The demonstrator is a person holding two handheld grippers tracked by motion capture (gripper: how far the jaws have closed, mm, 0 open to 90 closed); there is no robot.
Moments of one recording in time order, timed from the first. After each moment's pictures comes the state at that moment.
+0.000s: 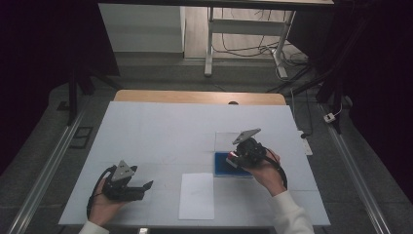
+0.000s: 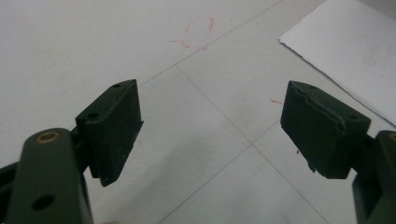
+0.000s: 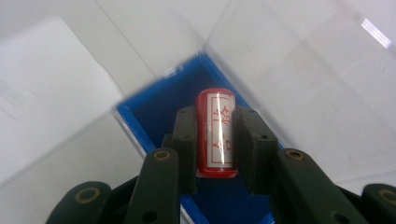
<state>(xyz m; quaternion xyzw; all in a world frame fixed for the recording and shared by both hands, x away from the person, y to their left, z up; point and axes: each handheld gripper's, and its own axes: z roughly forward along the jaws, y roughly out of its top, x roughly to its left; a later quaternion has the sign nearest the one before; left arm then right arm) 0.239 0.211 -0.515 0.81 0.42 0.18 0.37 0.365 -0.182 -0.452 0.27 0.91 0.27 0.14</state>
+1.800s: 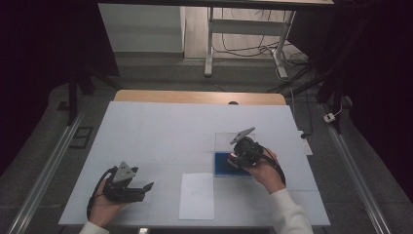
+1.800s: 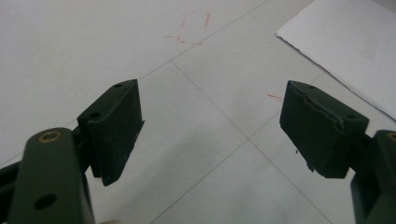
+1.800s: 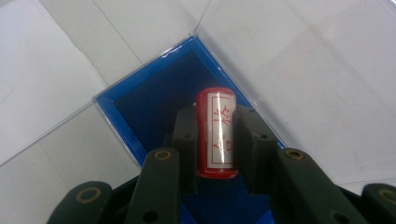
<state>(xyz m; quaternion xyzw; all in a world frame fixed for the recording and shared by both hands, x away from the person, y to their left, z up) 0.237 0.208 -0.516 0.82 0.42 0.18 0.36 0.379 -0.178 -0.468 0.27 0.93 0.22 0.13</state>
